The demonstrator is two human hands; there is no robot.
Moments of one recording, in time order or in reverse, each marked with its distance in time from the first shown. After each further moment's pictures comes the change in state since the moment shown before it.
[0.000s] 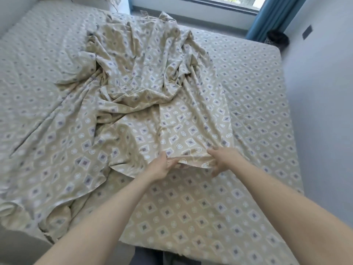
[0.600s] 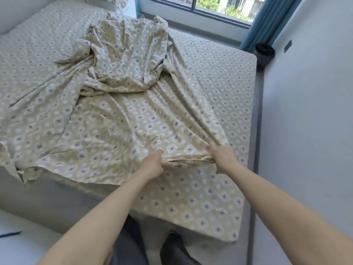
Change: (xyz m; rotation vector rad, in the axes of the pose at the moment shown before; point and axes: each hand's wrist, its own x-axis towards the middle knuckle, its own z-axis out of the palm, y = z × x) left_hand -0.126 0.196 0.188 0.086 0.170 -0.166; right_hand -0.170 0.178 0.152 -0.078 0.326 0.059
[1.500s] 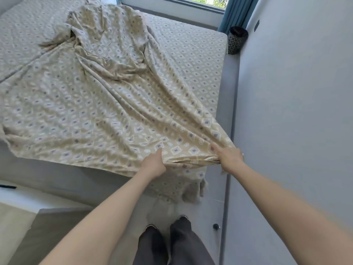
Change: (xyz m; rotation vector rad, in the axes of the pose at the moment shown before) left_hand -0.206 0.092 0.187 0.075 -0.042 0.007; right_hand -0.262 0.090 0.155 0.083 -0.059 0.089
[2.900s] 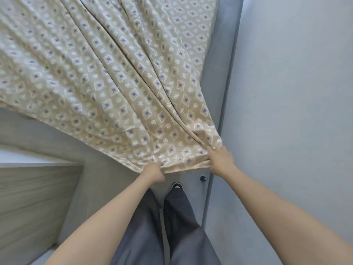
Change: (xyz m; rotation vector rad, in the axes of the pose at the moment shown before) left_hand -0.031 0.040 0.237 -0.067 -0.437 -0.154; right_hand -0.041 0.043 0.236 0.091 -0.274 -0.013
